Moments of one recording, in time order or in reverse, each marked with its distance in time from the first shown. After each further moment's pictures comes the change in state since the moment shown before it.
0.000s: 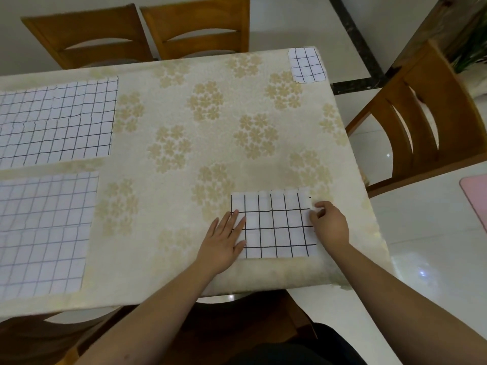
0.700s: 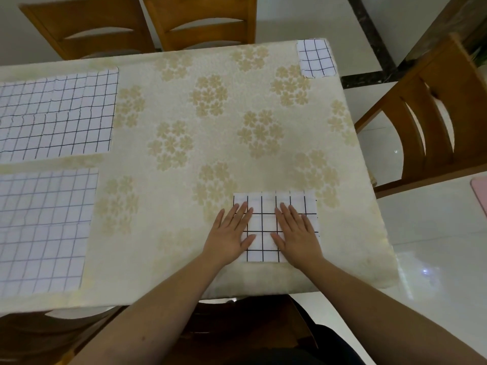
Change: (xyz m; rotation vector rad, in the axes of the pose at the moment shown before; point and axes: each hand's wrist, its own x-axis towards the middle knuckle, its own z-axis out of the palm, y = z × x) left_hand 0.029 0.005 -0.004 0.013 0.004 -0.031; right_hand -0.023 0.007 0.074 -0.592 -0.179 -0.597
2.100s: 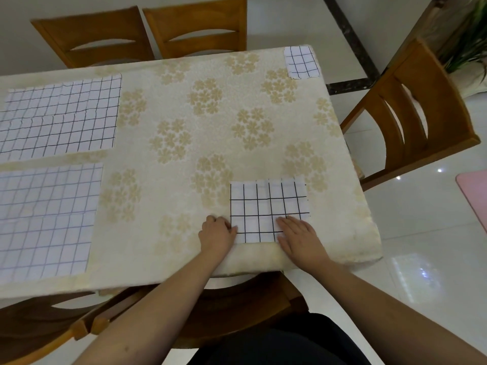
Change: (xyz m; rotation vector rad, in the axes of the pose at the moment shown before) left_hand -0.040 0.032 -0.034 -0.372 -0.088 -0.603; right_hand -0.070 0.002 -0.017 0.072 0.044 -0.079
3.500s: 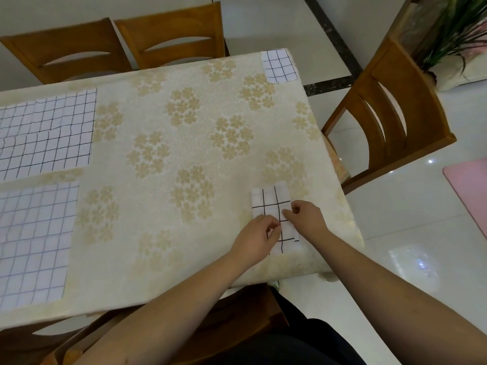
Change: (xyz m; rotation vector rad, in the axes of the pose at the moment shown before) left_hand -0.022 0.120 0.012 -0.342 -0.099 0.637; right_hand 0.056 0.048 -0.074 0.490 0.009 0.513
